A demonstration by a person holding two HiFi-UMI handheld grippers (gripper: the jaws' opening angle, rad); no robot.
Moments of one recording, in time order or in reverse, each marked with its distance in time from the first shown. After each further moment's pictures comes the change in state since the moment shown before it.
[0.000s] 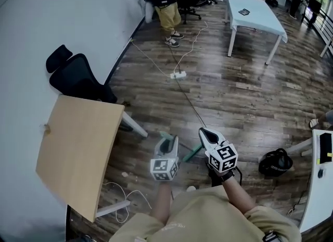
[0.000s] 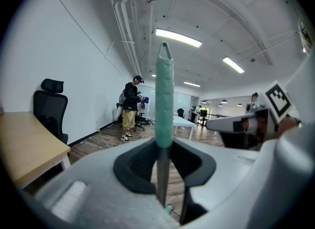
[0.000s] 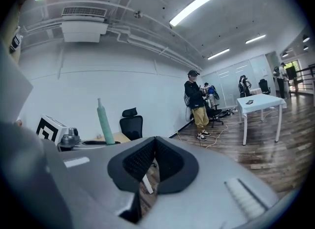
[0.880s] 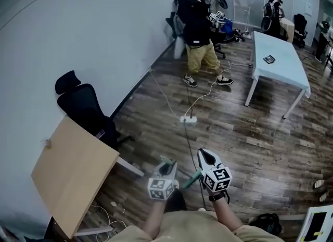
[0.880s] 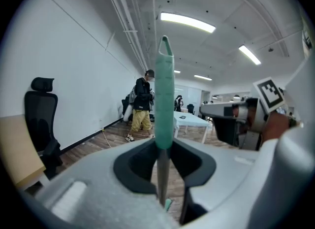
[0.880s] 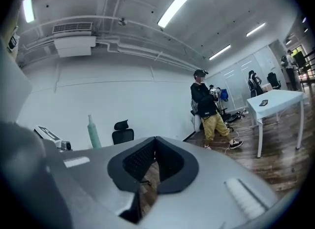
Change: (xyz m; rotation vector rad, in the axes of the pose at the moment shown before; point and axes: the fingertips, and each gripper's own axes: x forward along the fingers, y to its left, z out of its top) left arm 0.284 0.046 0.065 -0.032 0.074 0.107; right arm 0.188 -0.246 0.120 0.040 -0.076 0.095
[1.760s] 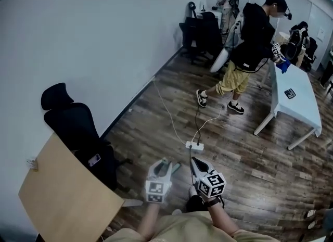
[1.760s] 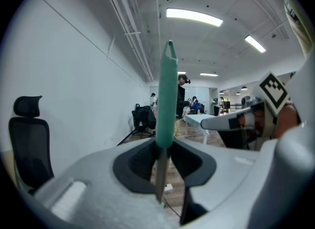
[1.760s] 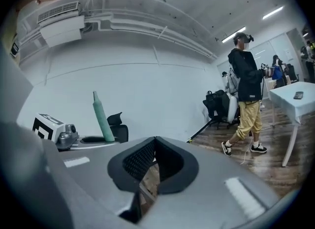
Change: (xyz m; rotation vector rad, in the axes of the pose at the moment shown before) left arm 0.216 0.364 0.143 0.150 -0.065 0.092; right arm 0.442 -0.022 0.018 -0.011 0.125 0.089
